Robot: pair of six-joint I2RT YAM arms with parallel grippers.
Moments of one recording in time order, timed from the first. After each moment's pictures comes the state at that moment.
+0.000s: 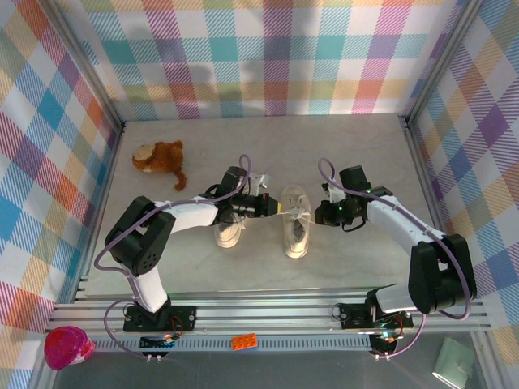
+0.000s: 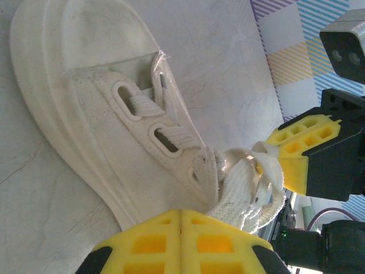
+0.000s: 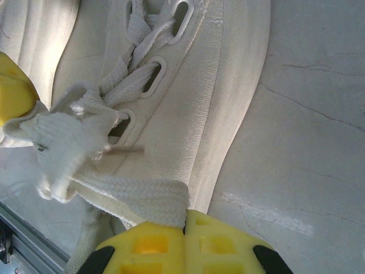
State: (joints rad) left arm -0.60 1.77 0.95 0.17 0.65 -0.63; right arm 0.28 1.39 0.86 -0.64 -0.47 0.23
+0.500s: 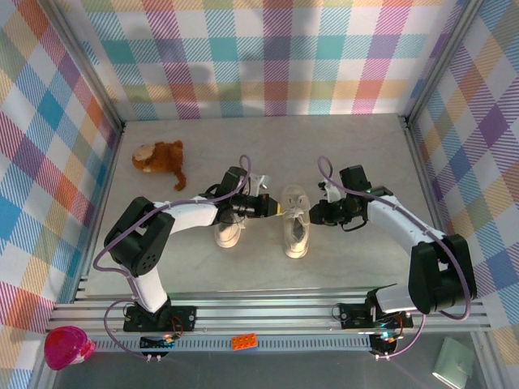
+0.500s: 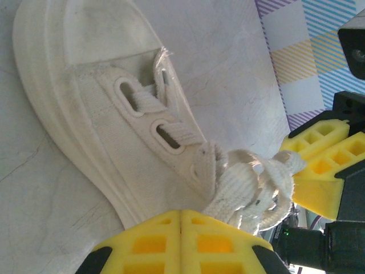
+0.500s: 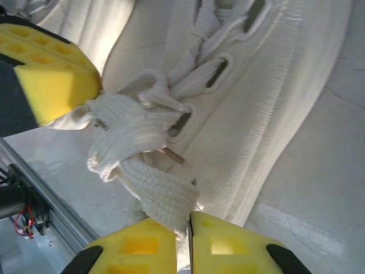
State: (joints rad) left arm -0.61 1.77 0.97 0.14 0.64 -0.61; right arm 0.28 1.39 0.86 -0.62 -0.63 0.20
